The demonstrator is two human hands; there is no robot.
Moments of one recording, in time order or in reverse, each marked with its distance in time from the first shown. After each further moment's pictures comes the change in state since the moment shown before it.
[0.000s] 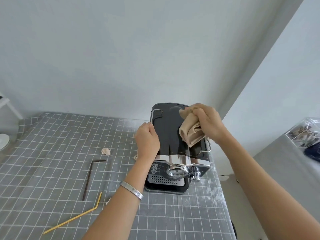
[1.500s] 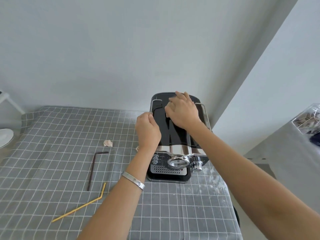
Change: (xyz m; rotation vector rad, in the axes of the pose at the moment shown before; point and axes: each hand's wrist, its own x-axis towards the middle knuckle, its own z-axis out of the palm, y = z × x) left_hand 0.000 0.002 0.002 -0.014 0.025 -0.046; right_hand 0.038 0.018 0.076 -0.573 -0.037 -0.007
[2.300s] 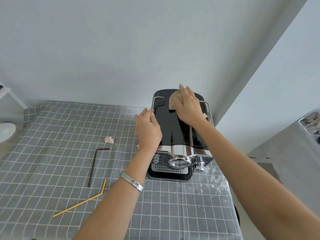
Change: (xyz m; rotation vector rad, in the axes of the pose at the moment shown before) left_hand -0.003 0.004 -0.004 0.032 0.045 0.069; right_hand 0.007 0.012 -0.001 0.281 -0.008 0.088
